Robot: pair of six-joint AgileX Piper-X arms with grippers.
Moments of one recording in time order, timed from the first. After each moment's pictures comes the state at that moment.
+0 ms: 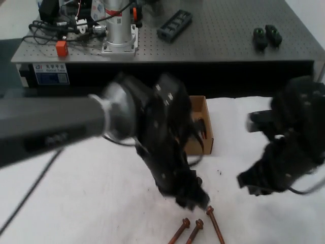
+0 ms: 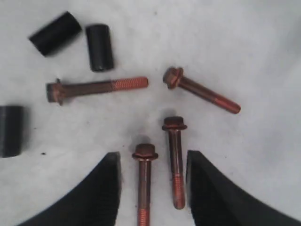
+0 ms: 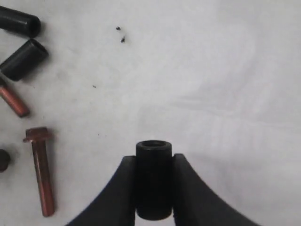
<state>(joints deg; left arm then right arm) -44.4 104.8 -71.7 42.3 15.7 -0.4 5.0 81.2 -45.4 39.6 -2.6 -1.5</state>
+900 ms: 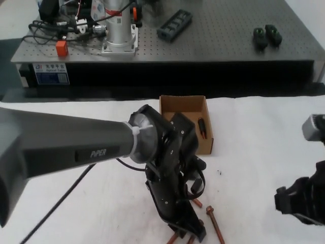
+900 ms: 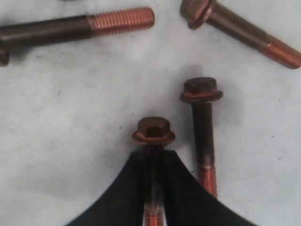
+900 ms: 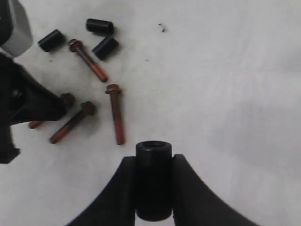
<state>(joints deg) -45.0 110.3 -72.3 44.0 14.3 2.5 2.7 44.7 -32.3 48.5 -19.6 1.9</state>
